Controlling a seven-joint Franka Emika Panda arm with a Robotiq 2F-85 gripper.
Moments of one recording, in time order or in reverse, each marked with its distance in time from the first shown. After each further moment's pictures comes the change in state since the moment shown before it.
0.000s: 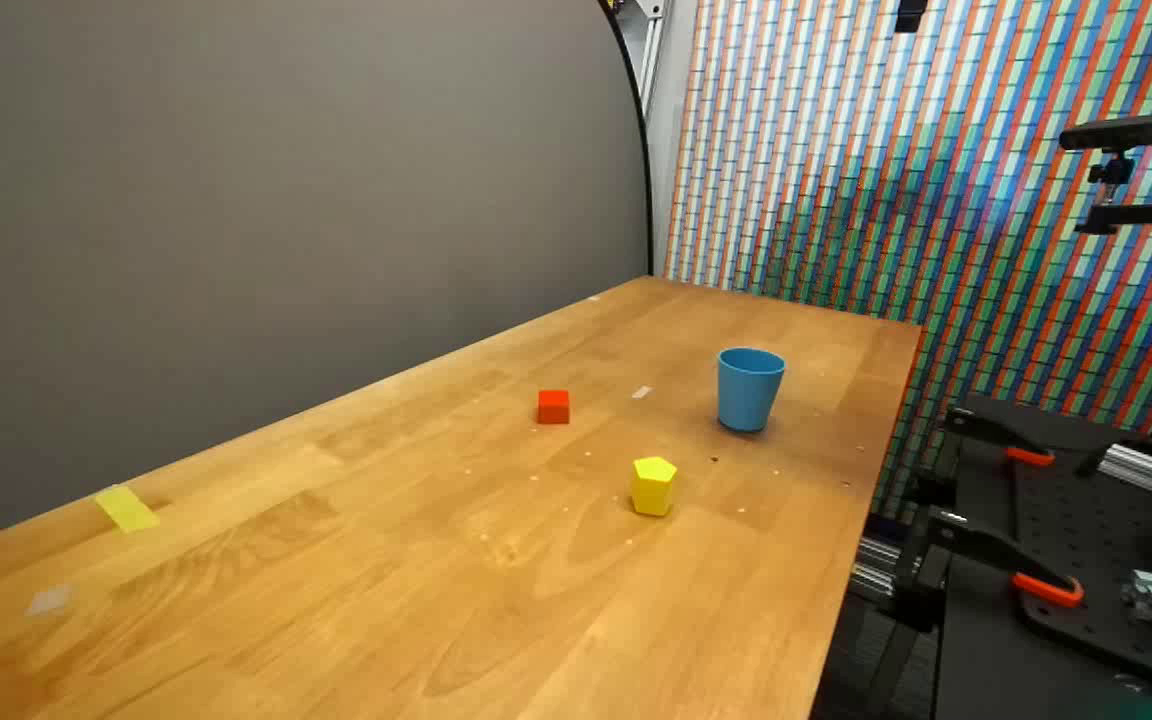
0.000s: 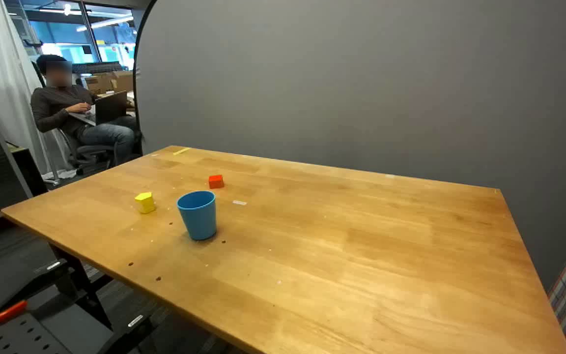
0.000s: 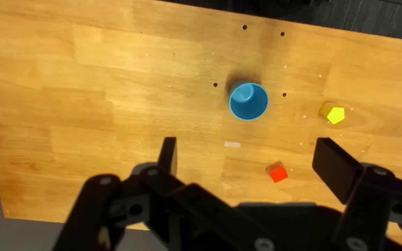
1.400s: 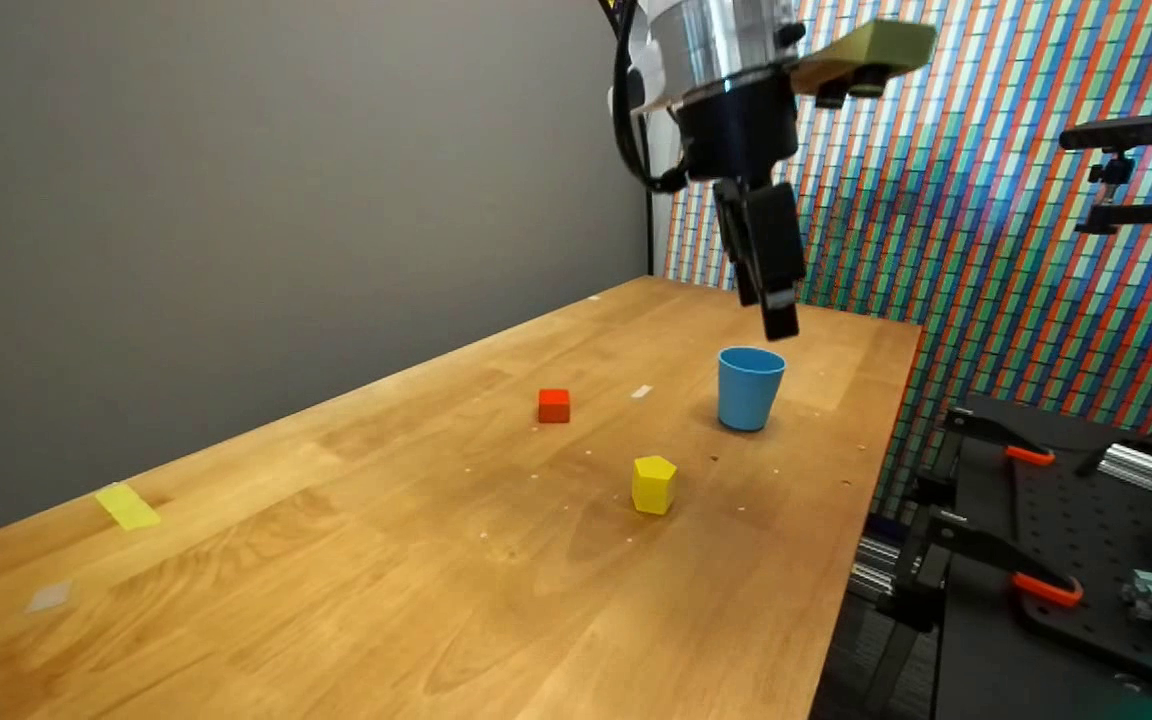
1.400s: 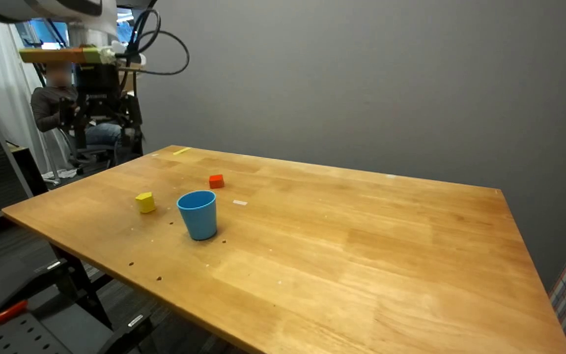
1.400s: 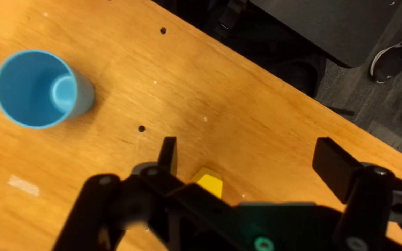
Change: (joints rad) arm 0.256 0.628 0.389 0.013 0.081 0.273 0.197
